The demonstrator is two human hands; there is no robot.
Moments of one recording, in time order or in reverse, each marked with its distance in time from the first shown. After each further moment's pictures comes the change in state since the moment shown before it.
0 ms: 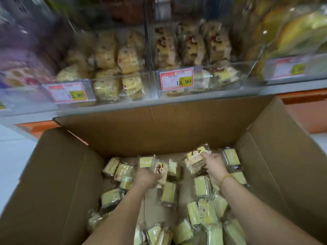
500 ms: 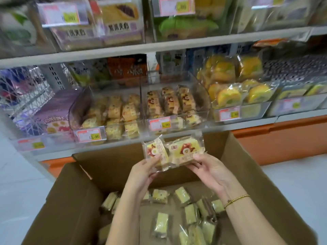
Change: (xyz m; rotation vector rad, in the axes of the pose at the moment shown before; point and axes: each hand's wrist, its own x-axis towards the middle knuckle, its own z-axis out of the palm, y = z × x) left_hand -0.194 0.087 -0.062 -0.758 -0.188 0.533; right_hand -0.178 -0.093 -0.083 0.860 -0.712 -0.293
